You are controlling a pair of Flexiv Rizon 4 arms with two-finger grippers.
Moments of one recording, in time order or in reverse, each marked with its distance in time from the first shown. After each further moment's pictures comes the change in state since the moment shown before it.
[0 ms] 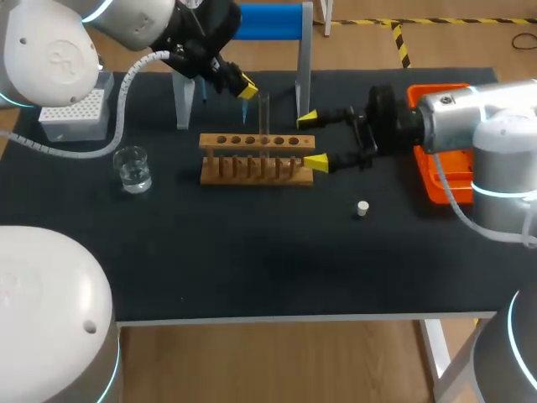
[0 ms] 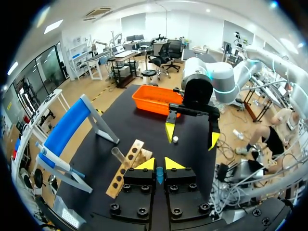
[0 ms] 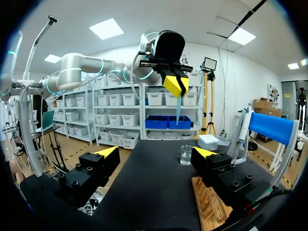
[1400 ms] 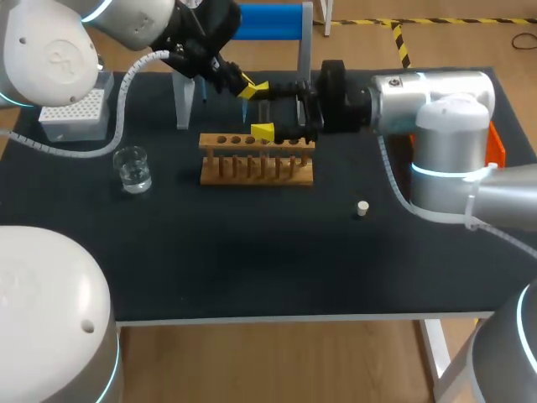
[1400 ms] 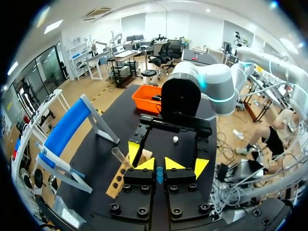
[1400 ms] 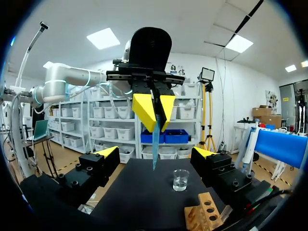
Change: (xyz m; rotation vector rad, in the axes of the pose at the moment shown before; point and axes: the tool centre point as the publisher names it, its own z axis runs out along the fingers) left arm 0.000 0.000 0.000 0.001 0.000 0.000; right arm -0.044 0.044 0.073 -0.119 -0.019 0.005
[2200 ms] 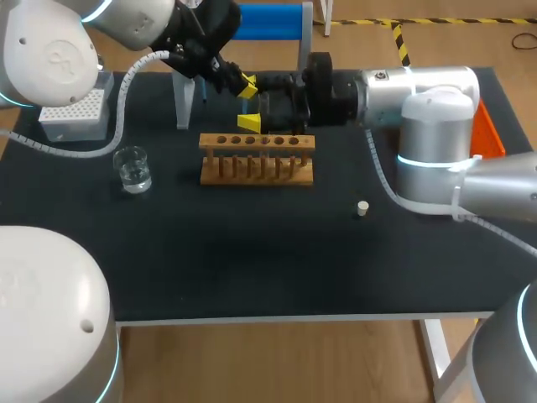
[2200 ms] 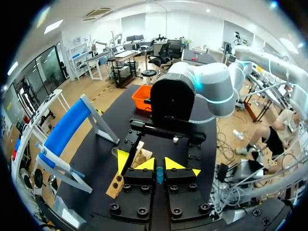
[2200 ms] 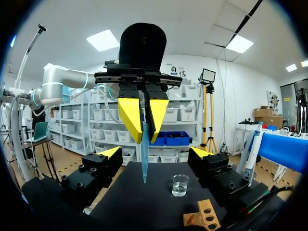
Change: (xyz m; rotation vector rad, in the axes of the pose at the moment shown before) left arm 0.000 0.000 0.000 0.001 0.000 0.000; right arm -0.010 0.007 0.020 -0.017 0.012 0.005
